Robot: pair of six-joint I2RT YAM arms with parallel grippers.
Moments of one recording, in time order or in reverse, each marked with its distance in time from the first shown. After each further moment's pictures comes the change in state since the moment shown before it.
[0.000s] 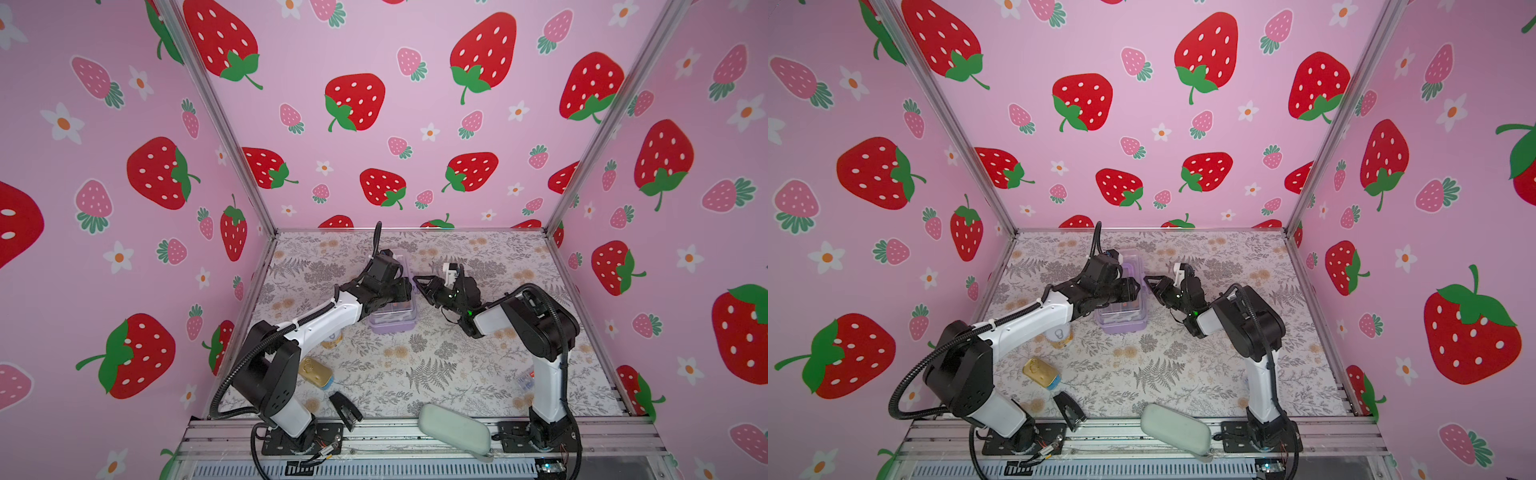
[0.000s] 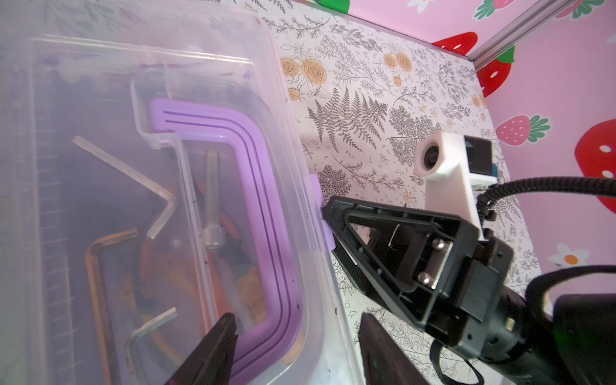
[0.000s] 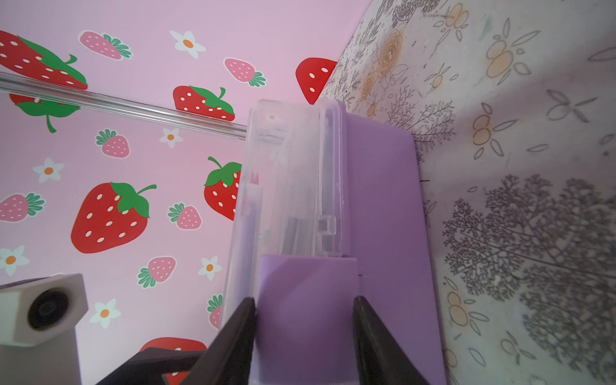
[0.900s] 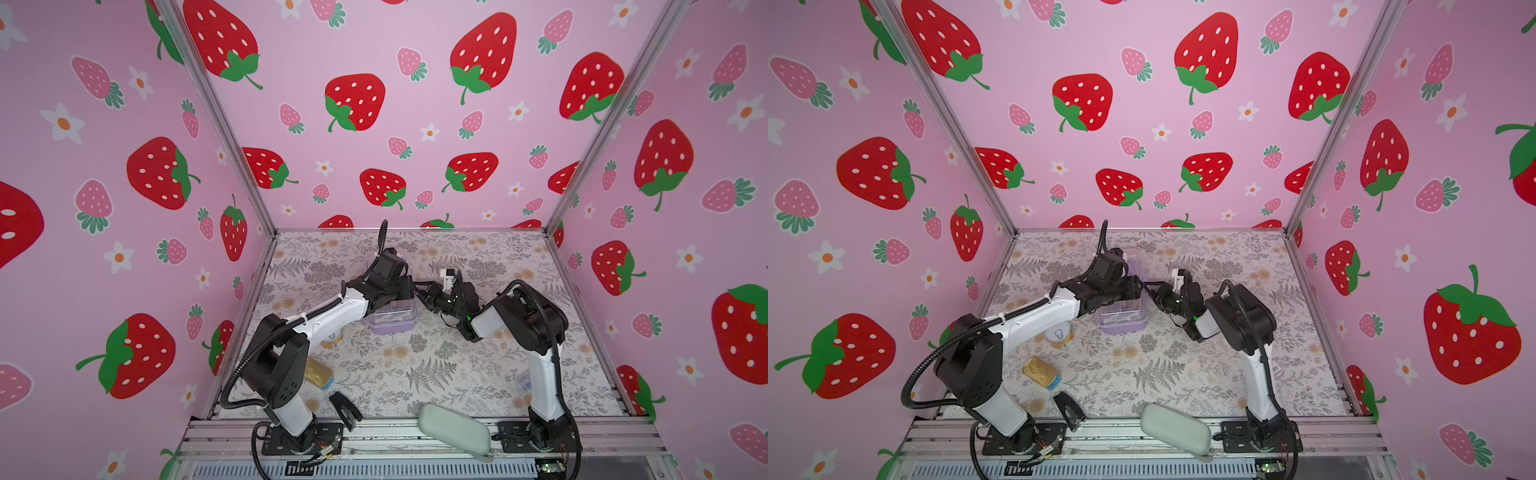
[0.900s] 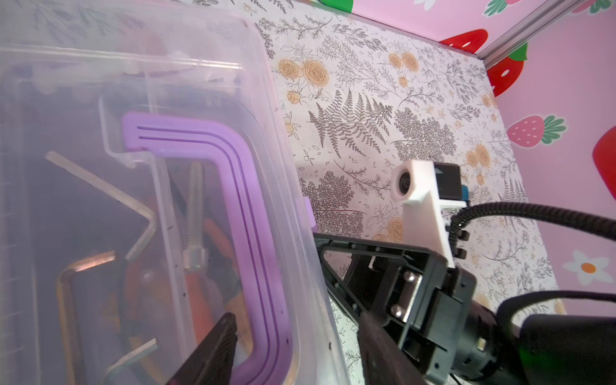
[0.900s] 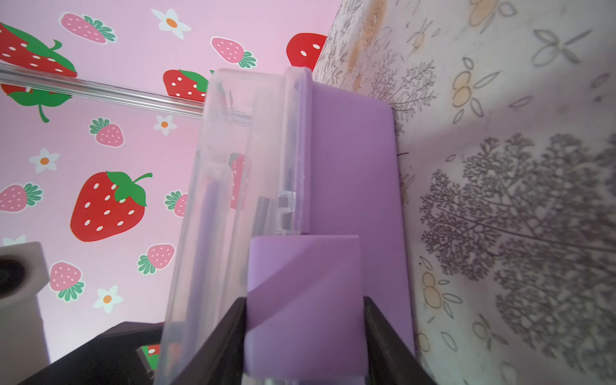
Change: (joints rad) left arm -0.014 0.064 0.056 -0.007 -0.025 0.000; right arm -0.001 0.096 -0.003 0.084 -0.050 0.031
